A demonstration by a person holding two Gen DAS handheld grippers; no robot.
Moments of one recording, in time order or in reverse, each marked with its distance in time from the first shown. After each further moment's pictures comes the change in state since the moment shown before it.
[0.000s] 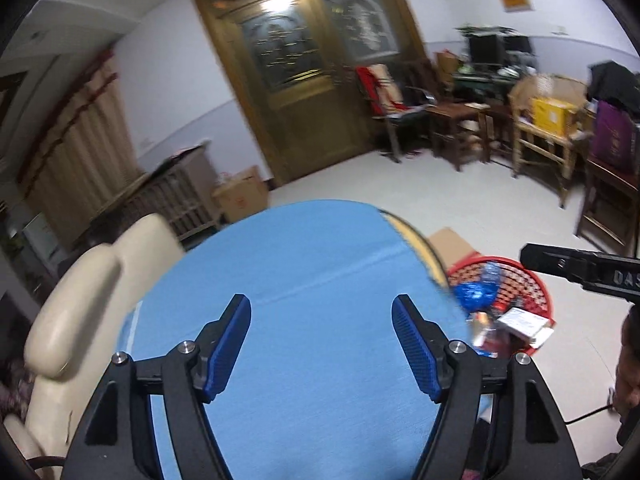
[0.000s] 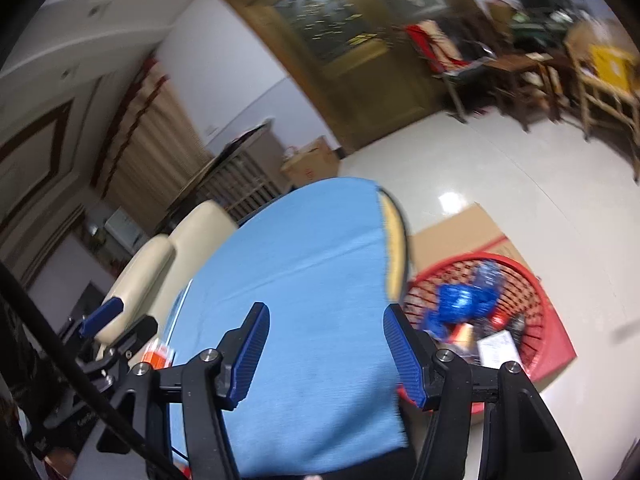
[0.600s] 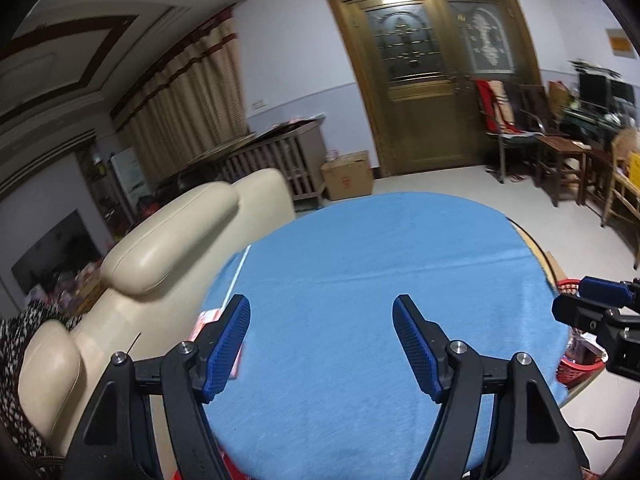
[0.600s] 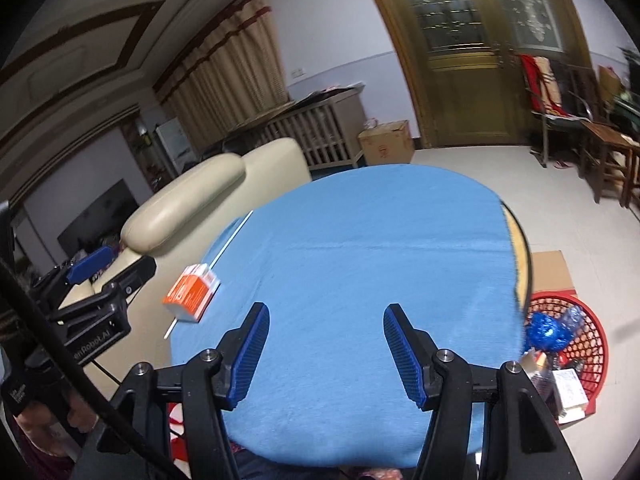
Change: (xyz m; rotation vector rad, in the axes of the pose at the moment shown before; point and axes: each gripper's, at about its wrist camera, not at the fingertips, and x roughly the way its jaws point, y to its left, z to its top) left arm -0.036 0.125 -0.063 -0.253 0.037 0.290; right arm 0.045 0.174 -0.053 -0.357 0.113 0.103
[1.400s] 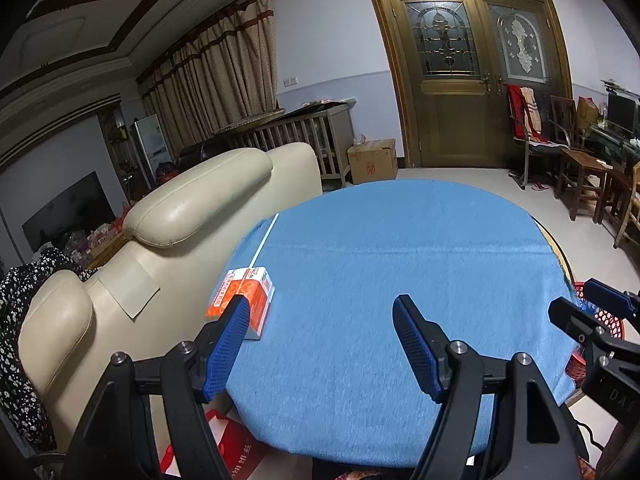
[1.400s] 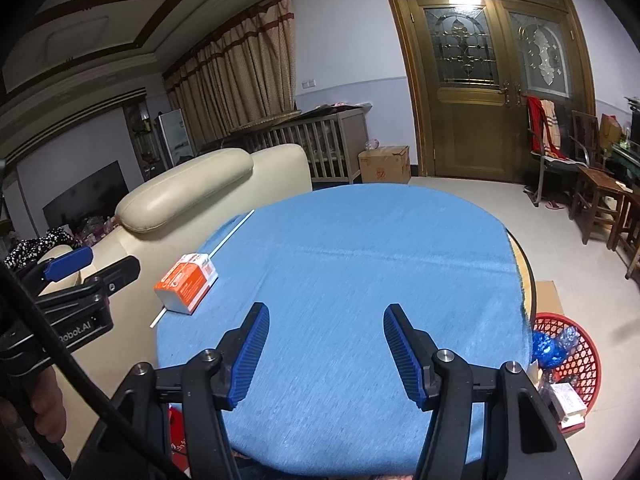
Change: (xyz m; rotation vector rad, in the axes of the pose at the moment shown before) left arm -0.004 0.044 -0.039 -0.101 0.058 0.045; right arm 0.012 0.062 -0.034 -0.118 -0.069 -0.080
